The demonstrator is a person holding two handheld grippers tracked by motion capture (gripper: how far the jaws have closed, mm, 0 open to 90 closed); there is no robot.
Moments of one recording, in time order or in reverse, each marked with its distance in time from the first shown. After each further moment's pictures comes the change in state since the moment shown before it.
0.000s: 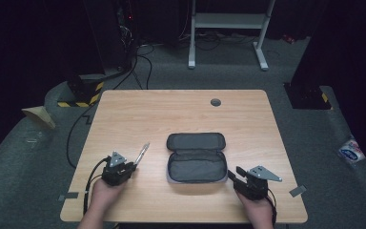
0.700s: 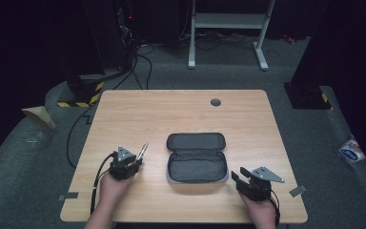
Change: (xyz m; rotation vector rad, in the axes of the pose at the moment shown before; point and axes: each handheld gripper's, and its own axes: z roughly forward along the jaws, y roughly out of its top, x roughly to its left) left arm -0.003 0.016 0.023 -0.034 0.079 -0.035; right arm -0.006 -0.003 -0.006 0.015 -0.043 -0.015
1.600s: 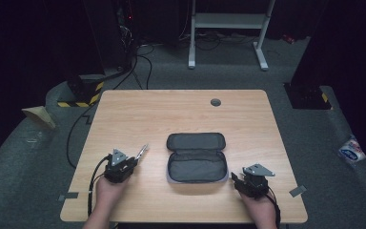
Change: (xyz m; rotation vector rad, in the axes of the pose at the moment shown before) left arm 0.002 -0.006 -0.021 -0.061 -0.021 0.003; right arm -0.003 0.001 0.018 0.146 -0.097 -0.090
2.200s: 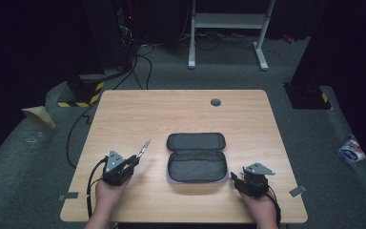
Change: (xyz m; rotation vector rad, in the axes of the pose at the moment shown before) left arm -0.016 0.012 -0.028 -0.154 -0.043 0.018; right arm -0.002 0.002 0.002 0.007 0.012 -0.005
